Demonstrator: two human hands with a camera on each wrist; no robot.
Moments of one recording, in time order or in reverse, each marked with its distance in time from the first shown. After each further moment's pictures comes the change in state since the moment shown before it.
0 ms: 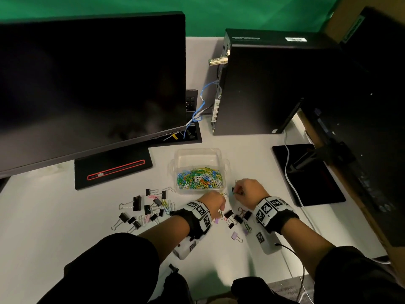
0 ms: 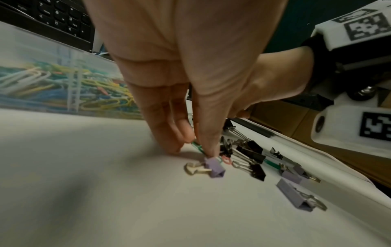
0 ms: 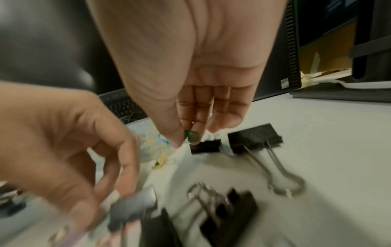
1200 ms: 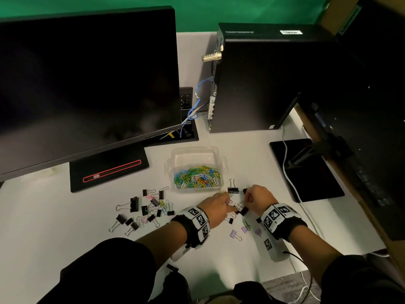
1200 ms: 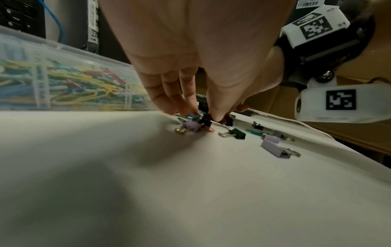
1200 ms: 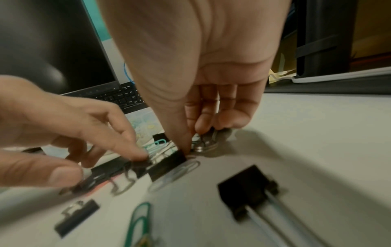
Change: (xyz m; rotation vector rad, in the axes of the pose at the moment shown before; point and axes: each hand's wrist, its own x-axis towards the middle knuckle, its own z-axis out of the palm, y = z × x) left_hand -0.005 0.005 0.024 0.073 0.071 0.204; right_hand -0.016 0.029 0.008 -0.020 -0.053 0.160
